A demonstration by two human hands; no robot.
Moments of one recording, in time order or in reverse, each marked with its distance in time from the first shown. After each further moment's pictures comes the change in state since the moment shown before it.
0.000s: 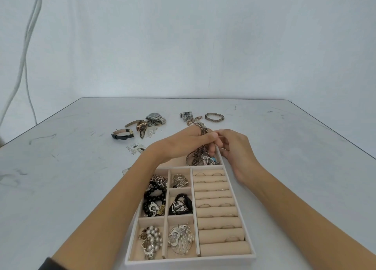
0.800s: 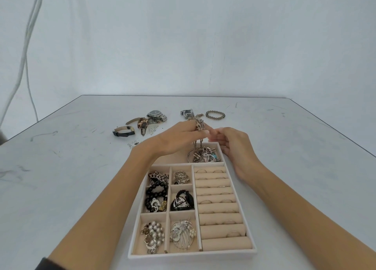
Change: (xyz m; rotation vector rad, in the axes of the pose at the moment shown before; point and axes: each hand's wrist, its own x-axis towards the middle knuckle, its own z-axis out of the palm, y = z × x) left_hand -0.004 -0.010 -0.015 0.158 0.062 0.000; right_hand 0.007 0.008 -0.001 -0.039 0.068 0.031
